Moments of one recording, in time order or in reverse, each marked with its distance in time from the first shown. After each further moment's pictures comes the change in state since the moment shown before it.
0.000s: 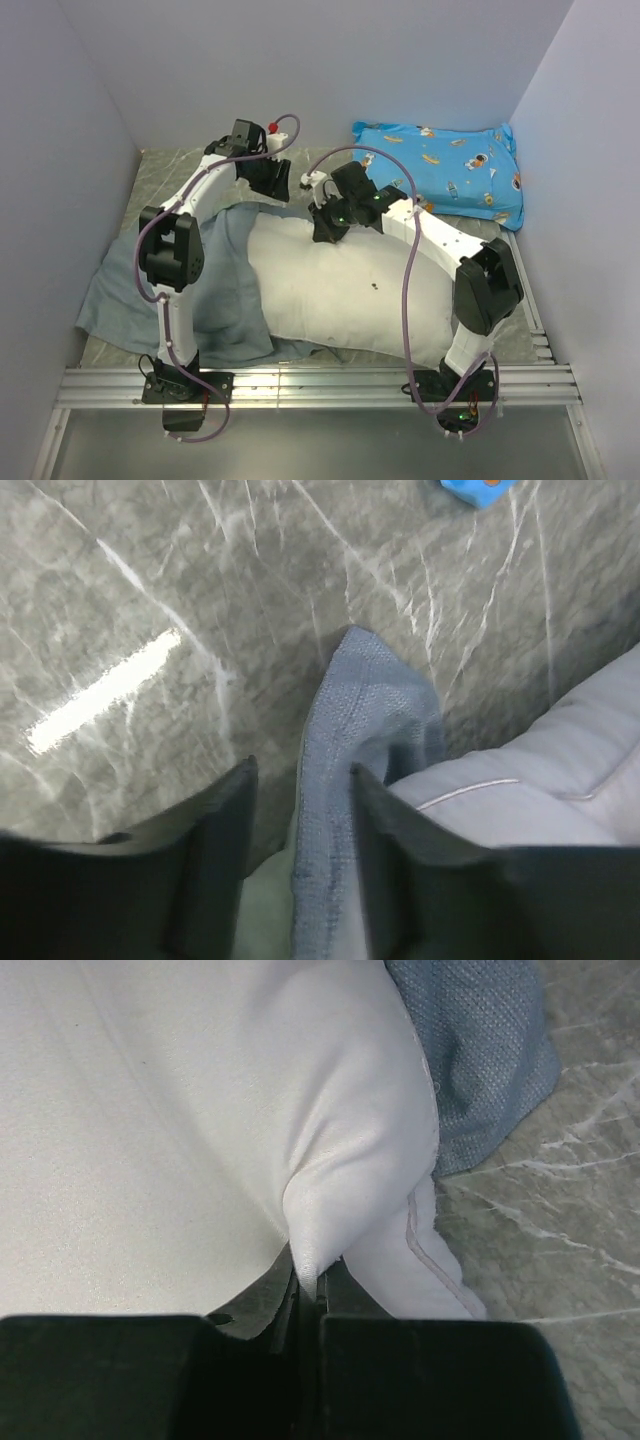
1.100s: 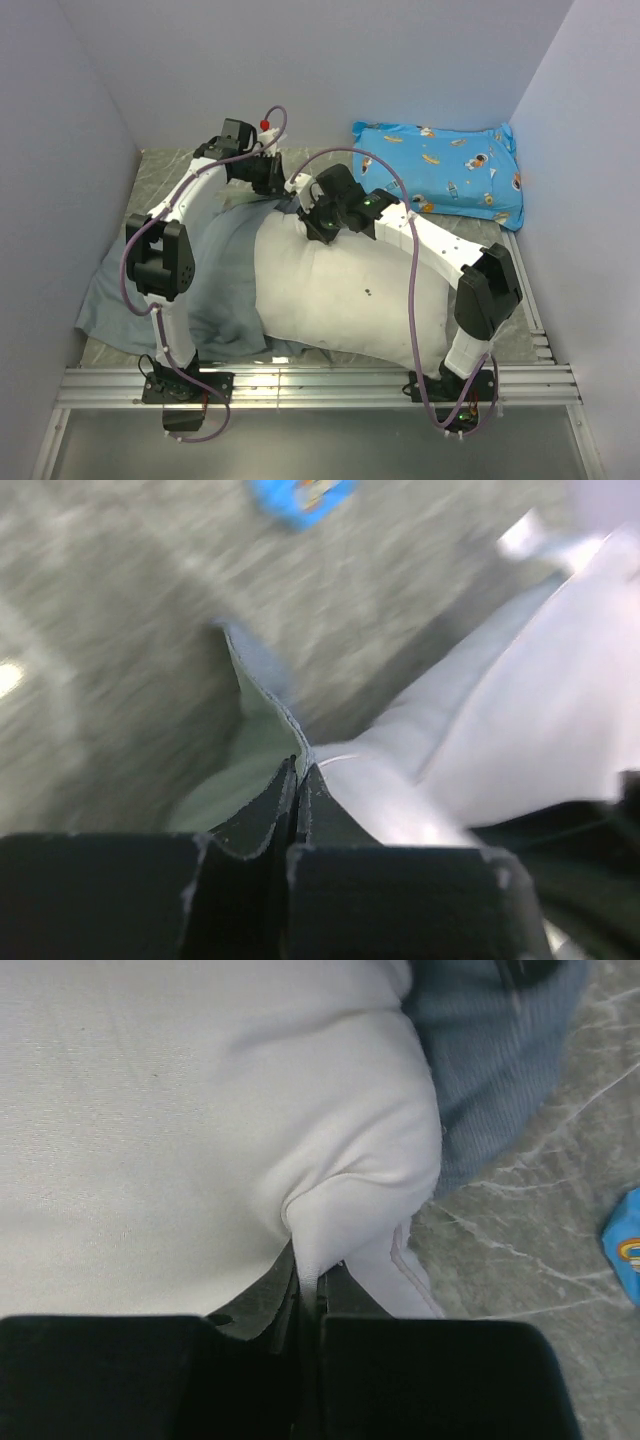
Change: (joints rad) left arm 0.026 -0.104 -0.087 0.018 0.253 -0.167; right arm 0.107 -0.027 0.026 -0.004 0.166 -0.087
